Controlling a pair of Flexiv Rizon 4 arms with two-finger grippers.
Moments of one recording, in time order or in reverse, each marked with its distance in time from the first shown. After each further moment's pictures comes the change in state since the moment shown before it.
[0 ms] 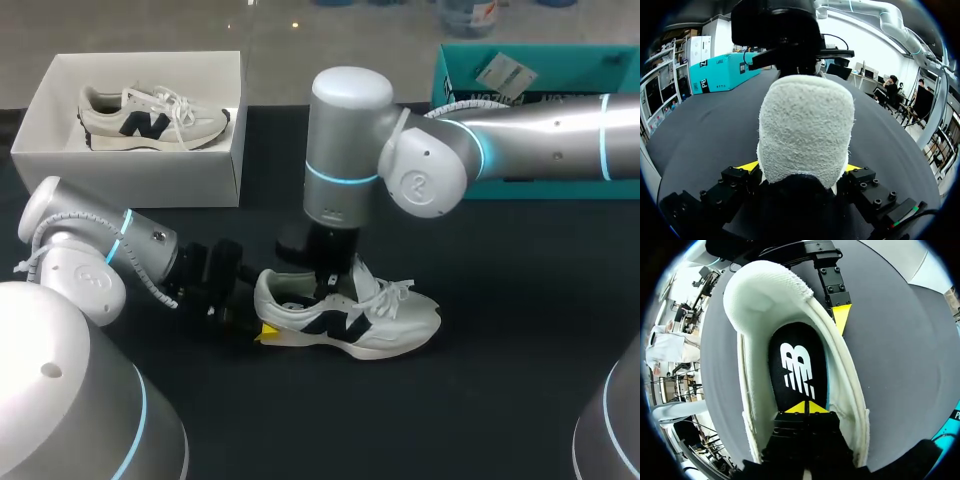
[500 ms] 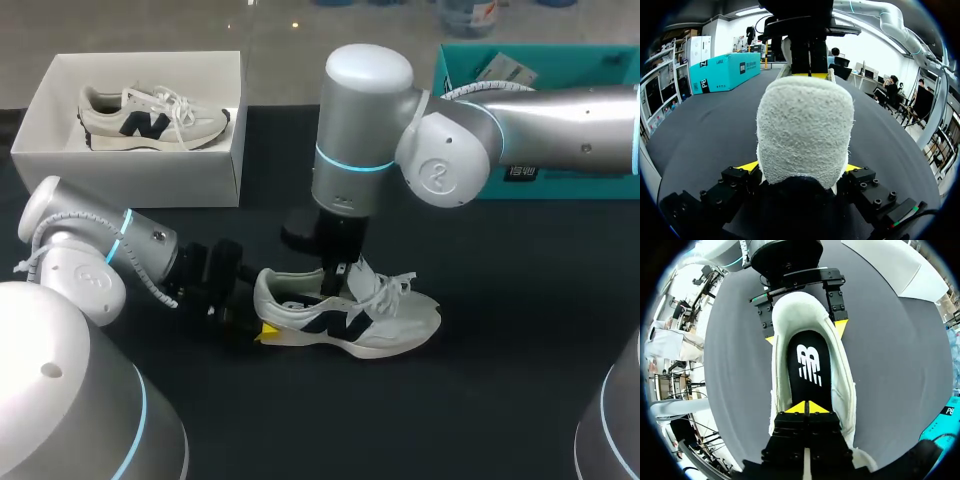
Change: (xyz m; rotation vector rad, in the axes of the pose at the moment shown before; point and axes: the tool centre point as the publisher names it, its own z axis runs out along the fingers) left arm 0.000 0.000 0.000 0.000 0.000 0.000; right arm 0.009 -0.007 -0.041 -0.043 -0.065 -0.017
